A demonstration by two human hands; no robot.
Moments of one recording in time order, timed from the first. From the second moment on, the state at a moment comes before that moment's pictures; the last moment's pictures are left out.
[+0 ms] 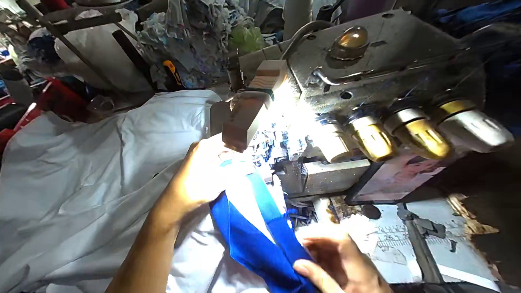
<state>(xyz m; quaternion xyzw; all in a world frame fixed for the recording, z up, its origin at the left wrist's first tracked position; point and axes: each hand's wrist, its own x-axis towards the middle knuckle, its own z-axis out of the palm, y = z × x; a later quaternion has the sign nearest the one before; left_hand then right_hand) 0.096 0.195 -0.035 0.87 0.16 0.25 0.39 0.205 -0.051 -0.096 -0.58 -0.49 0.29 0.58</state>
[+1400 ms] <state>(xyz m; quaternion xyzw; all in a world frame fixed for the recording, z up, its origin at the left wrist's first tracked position) 0.031 0.101 -0.084 0.88 0.17 0.40 0.19 0.208 -0.019 -0.067 -0.72 -0.53 0.09 0.43</state>
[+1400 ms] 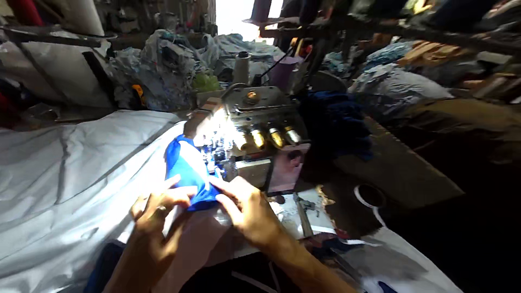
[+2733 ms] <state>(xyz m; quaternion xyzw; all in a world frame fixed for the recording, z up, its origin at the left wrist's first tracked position) -0.019 0.019 -0.047 0.38 0.00 0.45 0.81 0.241 0.010 -0.054 -0.51 -0.78 -0.07 0.35</state>
